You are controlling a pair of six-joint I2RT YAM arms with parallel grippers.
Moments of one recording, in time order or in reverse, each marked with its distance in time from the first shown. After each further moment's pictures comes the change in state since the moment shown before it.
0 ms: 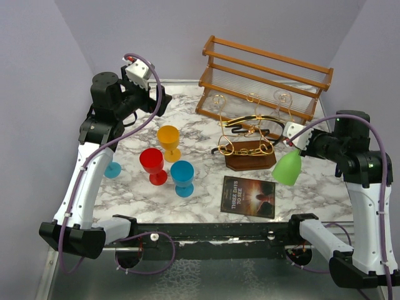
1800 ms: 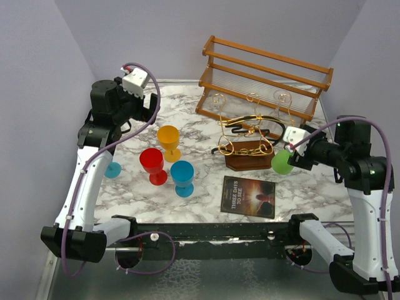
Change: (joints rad) left arm 0.063 -0.036 -0.090 -0.092 -0.113 0.089; right arm 0.000 -0.038 -0.013 -0.022 -0.246 0.089
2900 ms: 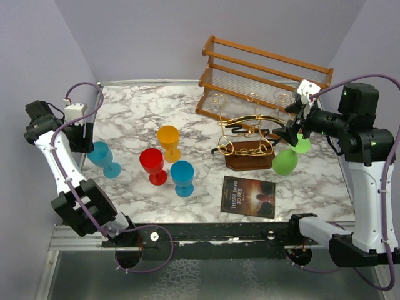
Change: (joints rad) left arm 0.756 0.236 0.081 -0.589 0.087 0.444; right arm 0.000 0.214 0.223 0.193 -0.265 0.486
